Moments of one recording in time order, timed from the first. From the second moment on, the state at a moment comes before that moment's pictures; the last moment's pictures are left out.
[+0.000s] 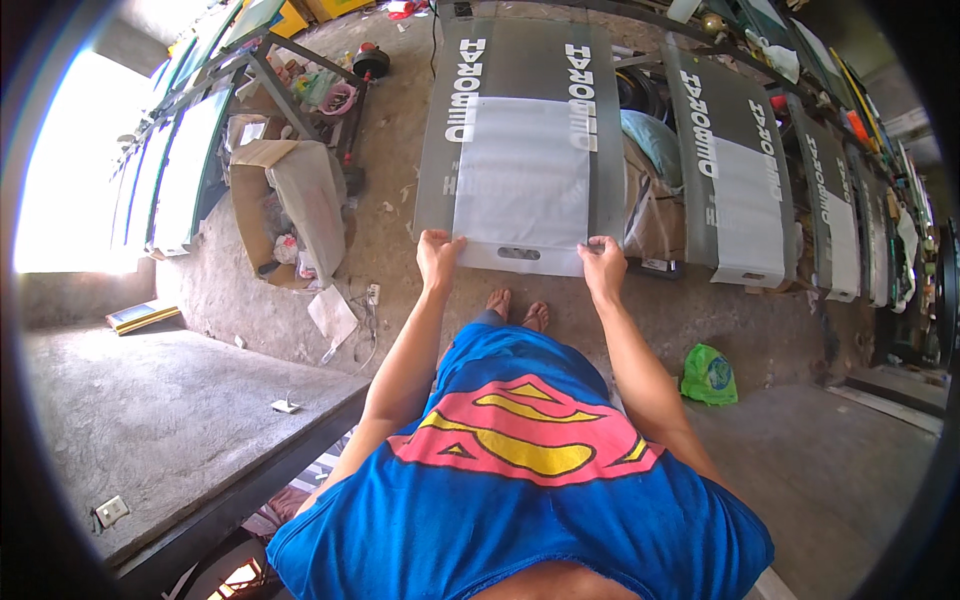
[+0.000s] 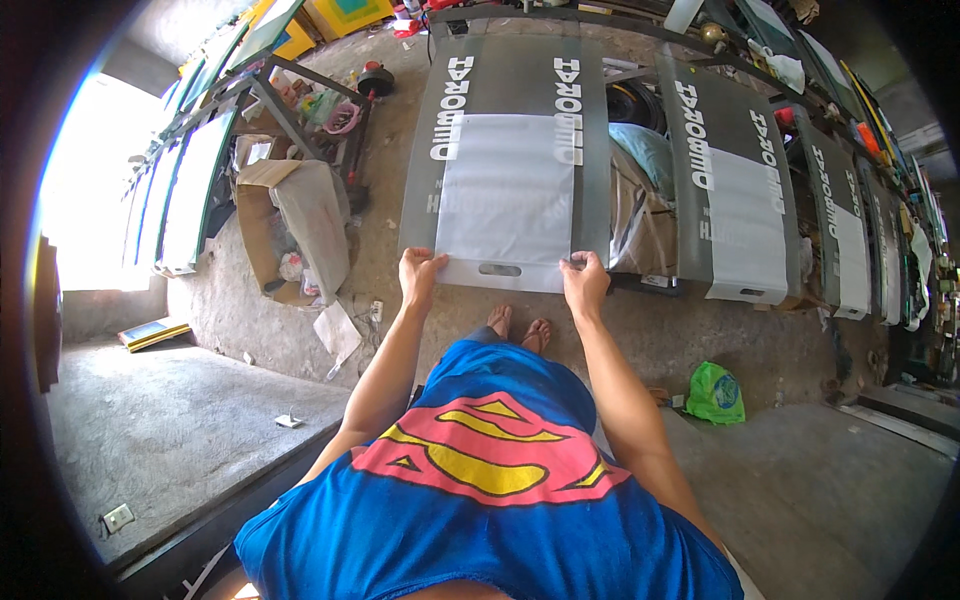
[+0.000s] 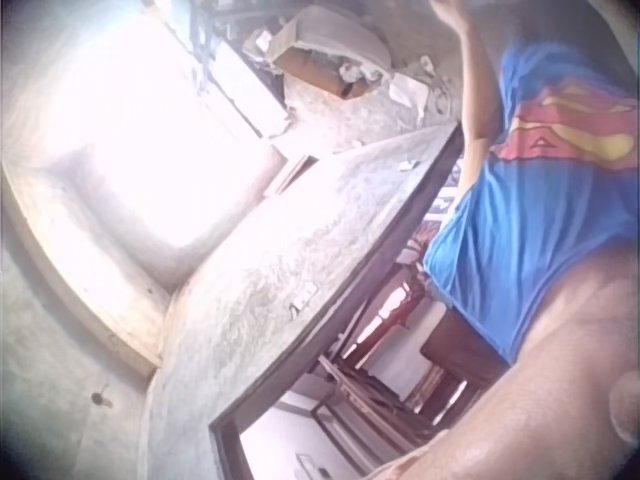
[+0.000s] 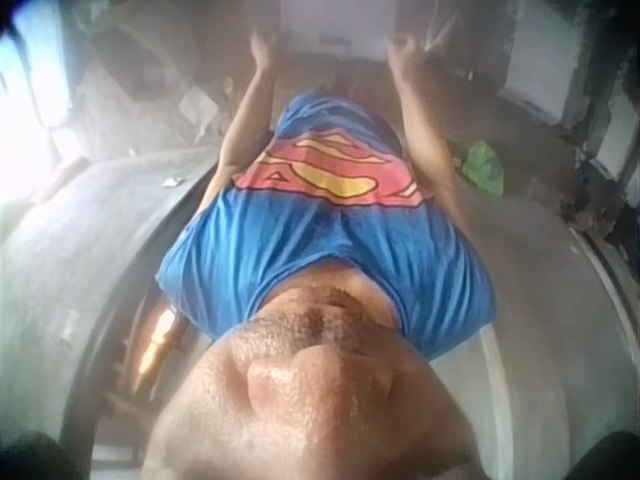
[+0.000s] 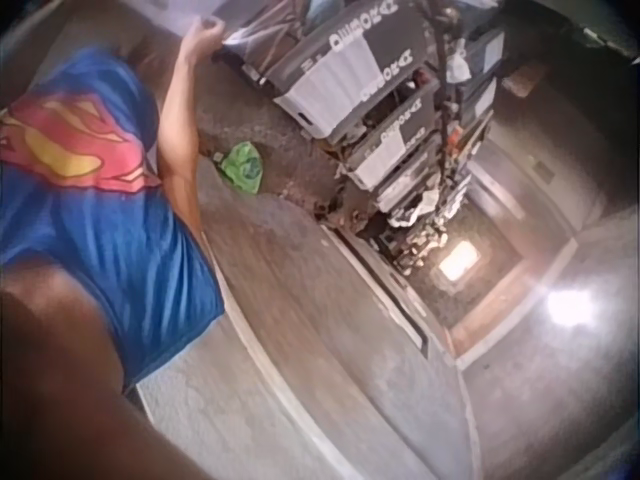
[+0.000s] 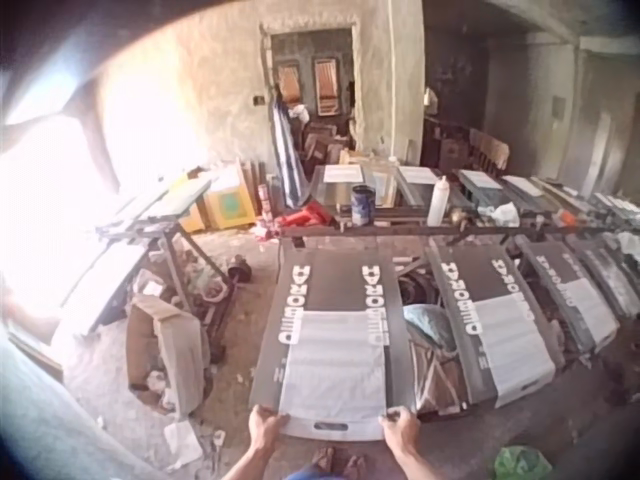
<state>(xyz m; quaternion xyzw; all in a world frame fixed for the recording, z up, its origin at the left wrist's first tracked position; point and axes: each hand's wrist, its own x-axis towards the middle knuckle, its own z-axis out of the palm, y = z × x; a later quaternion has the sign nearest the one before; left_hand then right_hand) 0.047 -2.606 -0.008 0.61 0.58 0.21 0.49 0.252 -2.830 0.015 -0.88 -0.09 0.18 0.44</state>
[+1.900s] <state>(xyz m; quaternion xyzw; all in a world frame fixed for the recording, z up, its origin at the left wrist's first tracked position) 0.038 -2.609 -0.018 0.55 0.51 0.24 0.61 0.247 -2.833 0.001 -0.86 -0.03 0.17 0.48</state>
